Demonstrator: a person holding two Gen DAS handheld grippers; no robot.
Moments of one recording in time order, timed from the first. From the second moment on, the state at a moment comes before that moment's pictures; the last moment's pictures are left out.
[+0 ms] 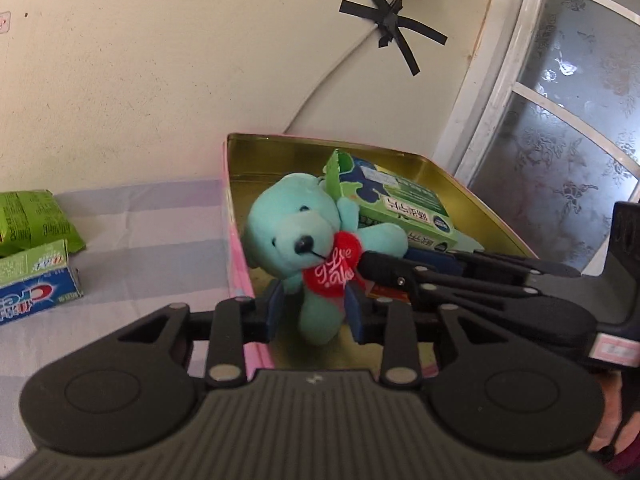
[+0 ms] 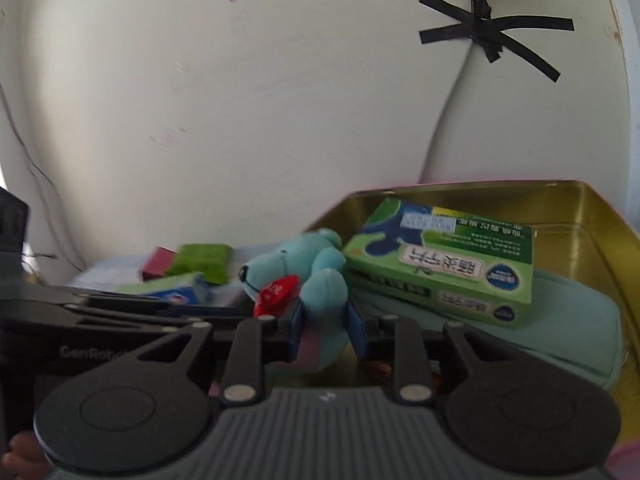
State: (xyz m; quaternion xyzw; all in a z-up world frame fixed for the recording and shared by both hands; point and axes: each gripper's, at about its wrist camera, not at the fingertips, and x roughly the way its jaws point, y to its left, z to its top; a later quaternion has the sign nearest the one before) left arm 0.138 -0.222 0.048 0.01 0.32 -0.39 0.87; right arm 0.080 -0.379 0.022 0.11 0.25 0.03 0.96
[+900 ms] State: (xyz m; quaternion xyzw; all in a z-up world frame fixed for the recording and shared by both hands) left arm 0.096 -0.021 0.029 0.03 0.26 -0.18 0.95; right arm 0.013 -0.278 0.037 0.14 0.21 0.11 0.96
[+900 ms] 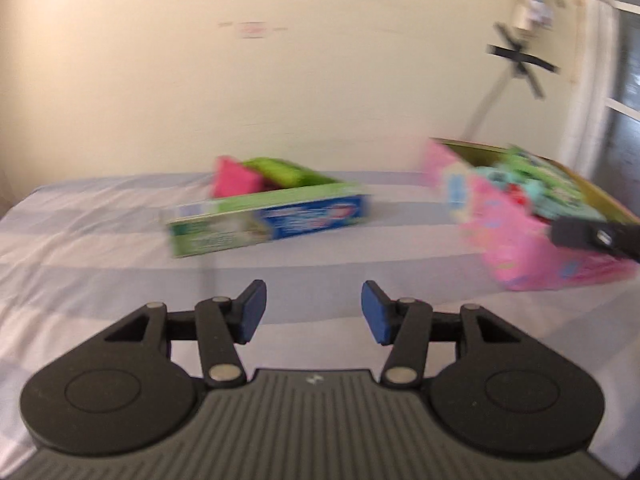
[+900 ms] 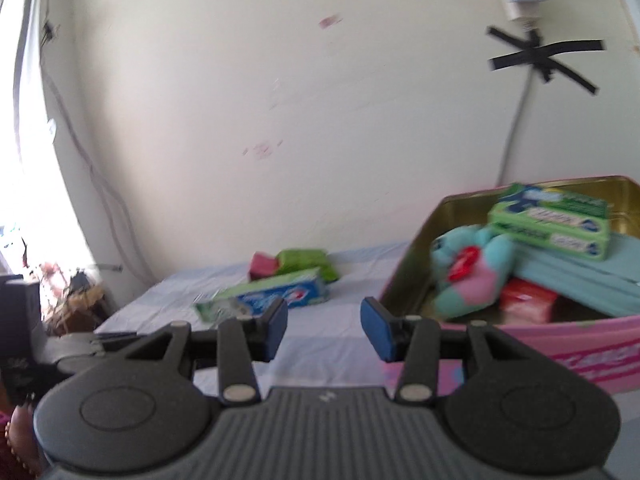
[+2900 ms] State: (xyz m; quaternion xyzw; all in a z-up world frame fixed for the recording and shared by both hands) left arm 0.128 0.100 0.013 -0.20 0.25 -0.04 0.95; right arm 0.082 -0.170 0.000 0.11 0.30 0.28 0.91
